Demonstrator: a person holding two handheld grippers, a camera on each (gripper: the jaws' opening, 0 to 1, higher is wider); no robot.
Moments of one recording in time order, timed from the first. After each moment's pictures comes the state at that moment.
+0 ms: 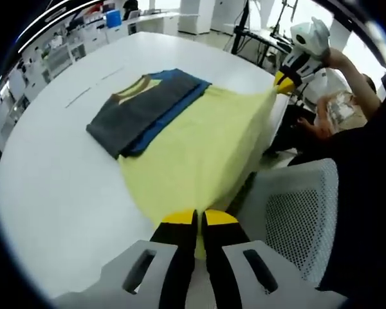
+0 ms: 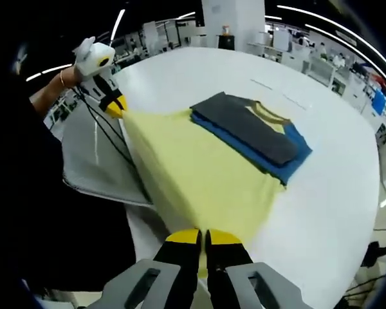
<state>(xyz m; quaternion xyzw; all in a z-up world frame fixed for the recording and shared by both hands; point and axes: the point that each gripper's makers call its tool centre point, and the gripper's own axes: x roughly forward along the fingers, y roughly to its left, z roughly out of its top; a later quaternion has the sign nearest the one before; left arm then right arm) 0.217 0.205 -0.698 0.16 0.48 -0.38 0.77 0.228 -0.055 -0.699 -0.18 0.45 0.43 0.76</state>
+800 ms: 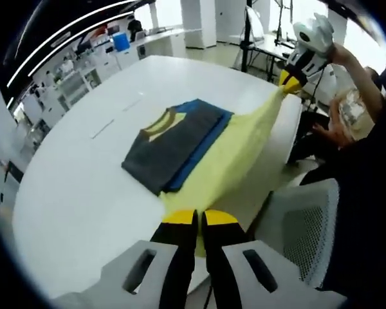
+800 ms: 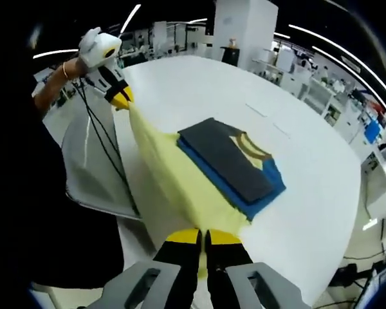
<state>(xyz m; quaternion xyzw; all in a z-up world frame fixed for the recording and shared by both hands) 0.266 0.214 -0.640 0.22 0.39 -0.35 0.82 0.267 -0.051 -0.642 -0.24 0.38 0.42 0.79</state>
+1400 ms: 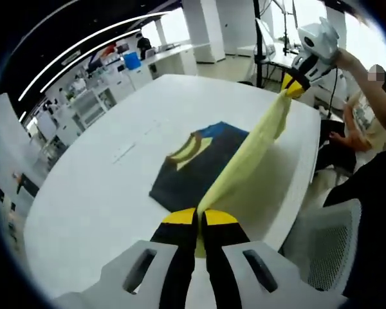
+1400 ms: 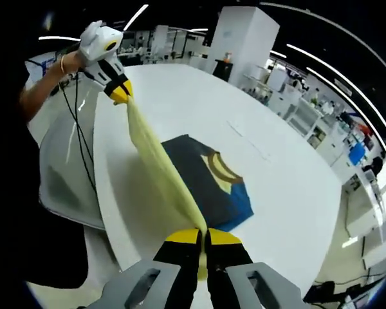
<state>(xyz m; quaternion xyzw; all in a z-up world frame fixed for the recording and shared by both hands) 0.330 0.211 -0.614 0.24 0.33 -0.32 0.85 0.336 -0.051 -0.623 -0.29 0.32 0.40 0.81</state>
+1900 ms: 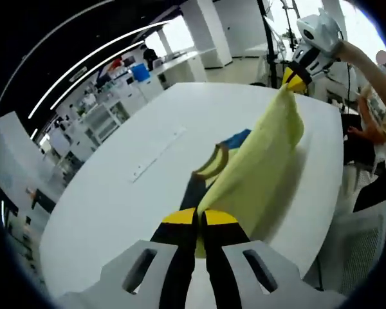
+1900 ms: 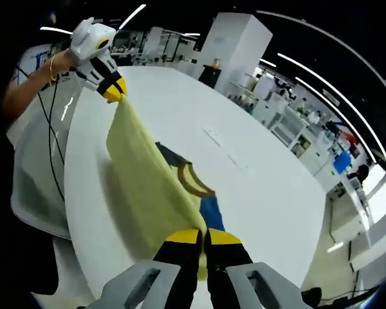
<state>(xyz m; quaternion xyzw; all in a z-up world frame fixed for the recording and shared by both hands) 0.399 0.215 -0.613 0.29 0.29 -0.29 0.87 0.411 -0.049 -0.619 -0.32 0.27 0.35 0.84</state>
